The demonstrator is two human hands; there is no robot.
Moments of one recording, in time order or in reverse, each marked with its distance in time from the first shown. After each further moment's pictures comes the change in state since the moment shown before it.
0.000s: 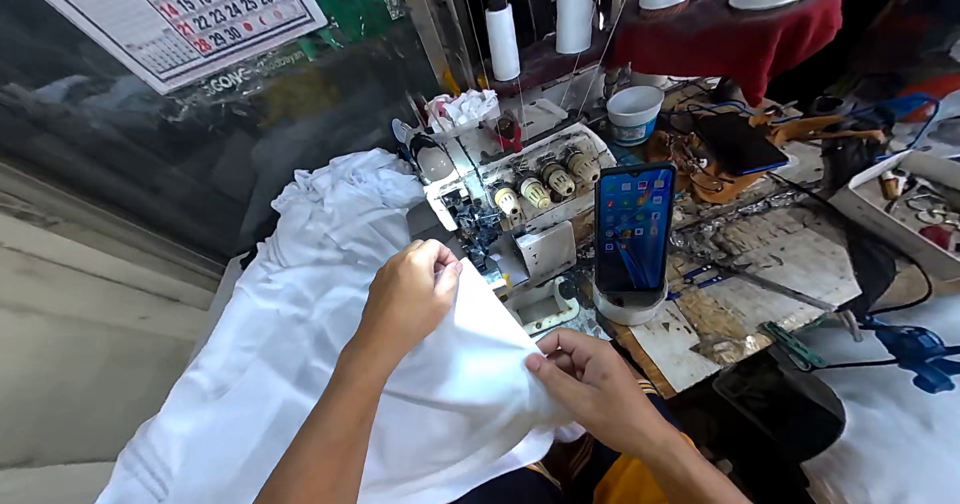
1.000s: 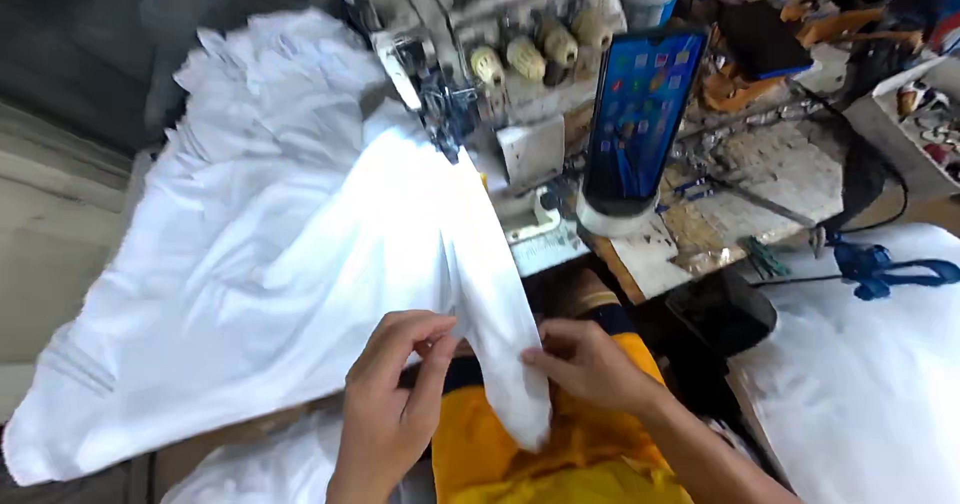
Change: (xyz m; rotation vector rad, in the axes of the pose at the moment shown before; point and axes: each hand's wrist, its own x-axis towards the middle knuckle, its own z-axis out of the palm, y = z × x) left_hand -0.193 0.024 0.047 -0.612 0.146 0.024; right_hand -0.075 0.065 -0.017 -0.102 -0.258 0.112
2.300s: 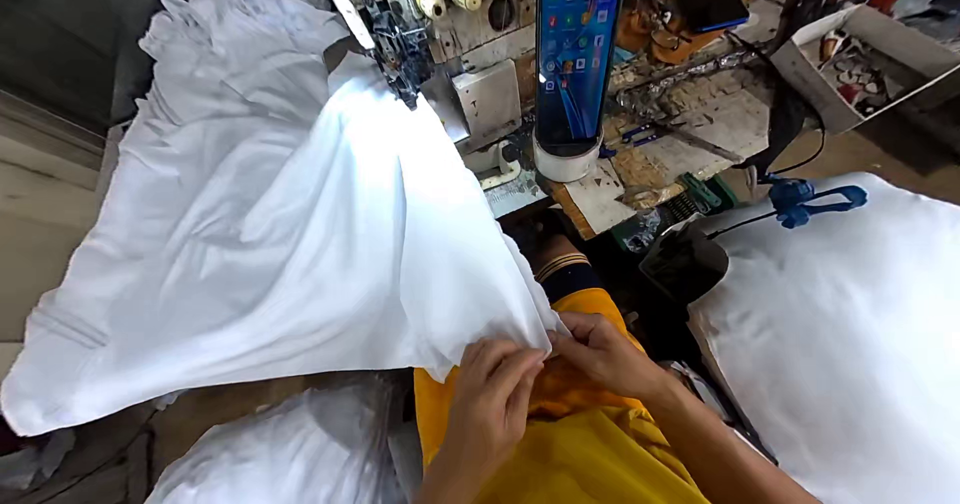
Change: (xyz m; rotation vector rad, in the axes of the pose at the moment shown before) left_hand -0.099 0.049 0.097 0.017 -0.074 0.118; right_hand -0.090 0.023 -0.004 0.216 -0.012 0.004
